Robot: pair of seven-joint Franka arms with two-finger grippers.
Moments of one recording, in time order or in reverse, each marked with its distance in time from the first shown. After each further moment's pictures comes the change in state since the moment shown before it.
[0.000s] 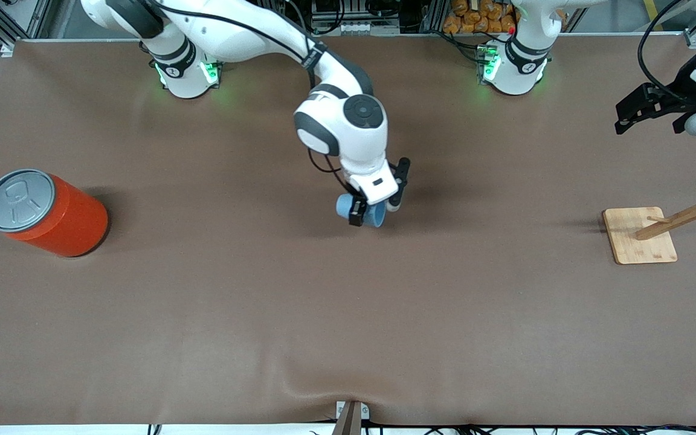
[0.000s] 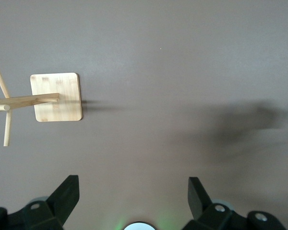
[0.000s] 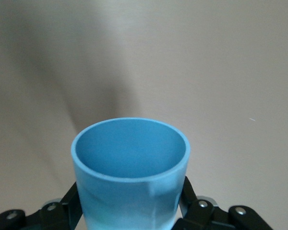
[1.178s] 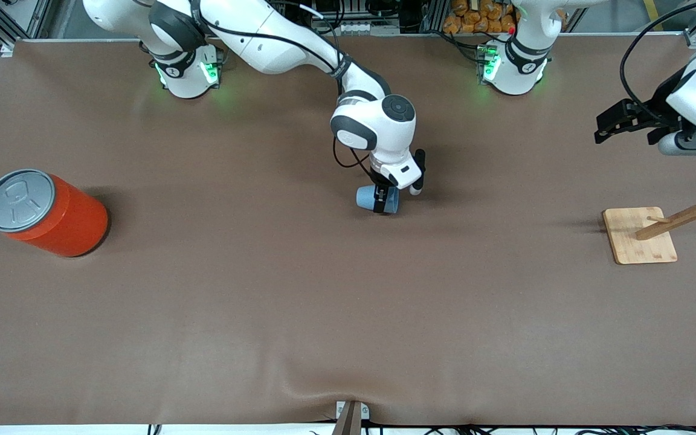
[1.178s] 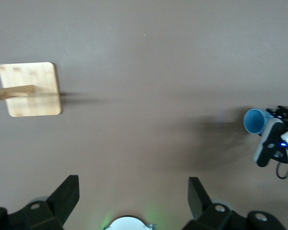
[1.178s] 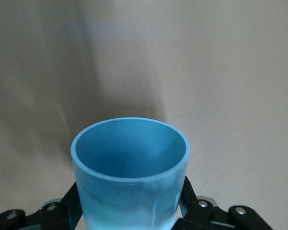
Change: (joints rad) left arm -0.002 0.039 -0.003 -0.037 -0.083 0.007 0.000; right arm 0.140 0.141 -0.045 0.013 -0.102 0.072 0.077
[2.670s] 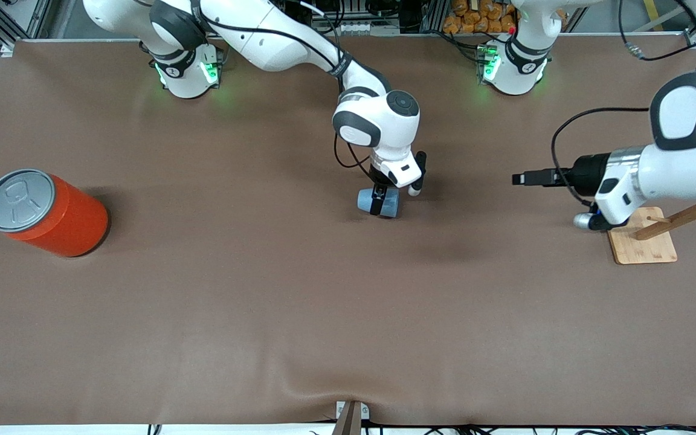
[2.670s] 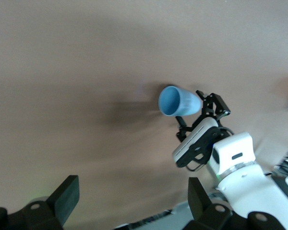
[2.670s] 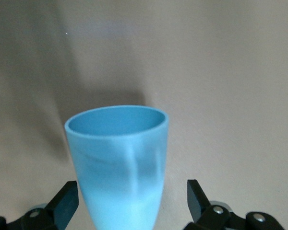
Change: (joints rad) left arm 0.044 0.259 -0.004 -0.186 -0.516 0.144 0.007; right arm 0.006 -0.019 -0.002 0.030 -0.059 -0.087 0.094
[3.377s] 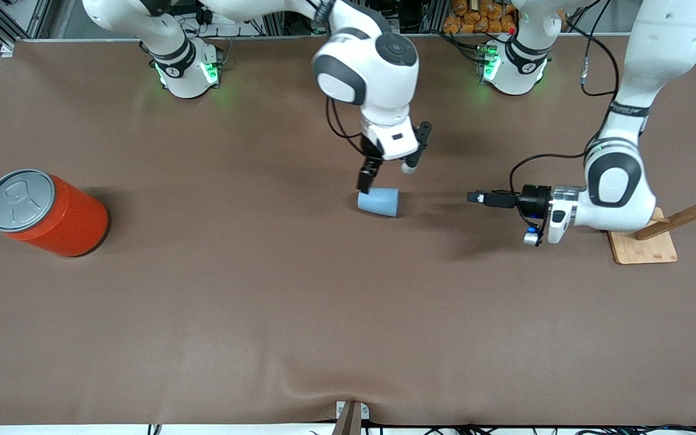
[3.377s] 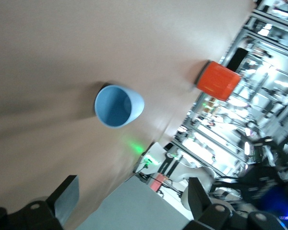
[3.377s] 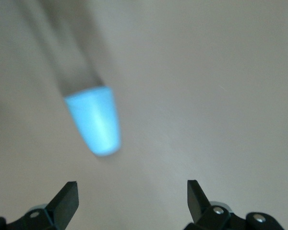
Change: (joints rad) left arm 0.024 0.273 0.001 -0.214 -0.532 0.095 0.486; right arm -0.089 -0.276 -0.002 0.037 0.152 -0.283 0.022
